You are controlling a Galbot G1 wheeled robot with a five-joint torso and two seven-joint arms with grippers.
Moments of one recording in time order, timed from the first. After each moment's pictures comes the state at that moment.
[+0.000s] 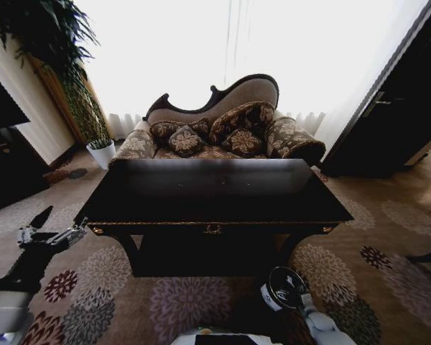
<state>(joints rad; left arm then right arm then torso) 1.81 -1.42 -1.35 -2.48 -0.78 0.19 0.36 -1.14 1.12 0.40 0.71 0.12 0.28 -0.18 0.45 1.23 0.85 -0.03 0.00</state>
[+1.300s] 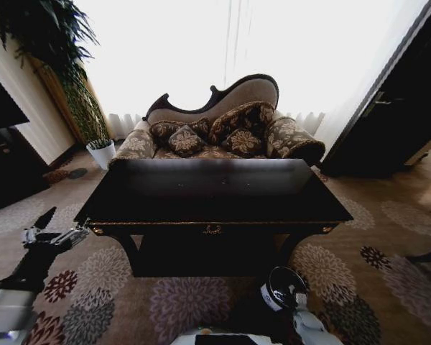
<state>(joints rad) 1.80 -1.42 -1.34 -2.47 -0.77 0.18 0.37 -1.15 1.16 0.34 0.72 0.37 0.15 -0.06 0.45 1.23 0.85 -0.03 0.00</state>
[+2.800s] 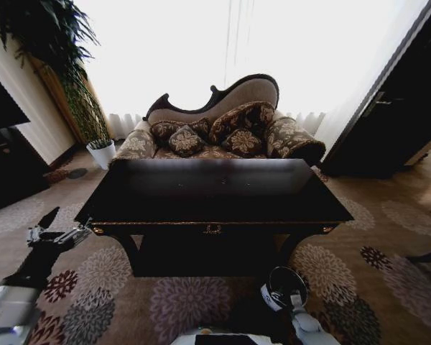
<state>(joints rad) 1.77 -1.40 -1.31 -2.44 -0.76 0.18 0.37 -1.24 1.19 0.37 0.86 0.33 0.15 -0.06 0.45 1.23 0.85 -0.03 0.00</state>
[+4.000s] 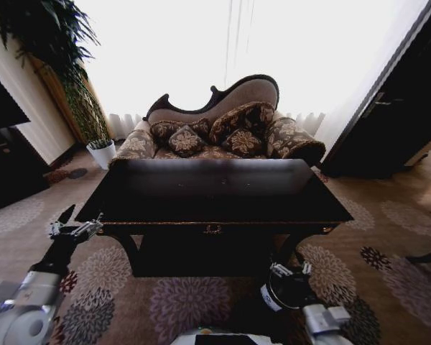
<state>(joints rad) 1.65 -1.40 -1.19 -2.34 -0.72 0.18 0.36 -1.89 1.34 0.77 2.24 0.42 0.24 -0.14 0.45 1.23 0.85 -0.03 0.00</state>
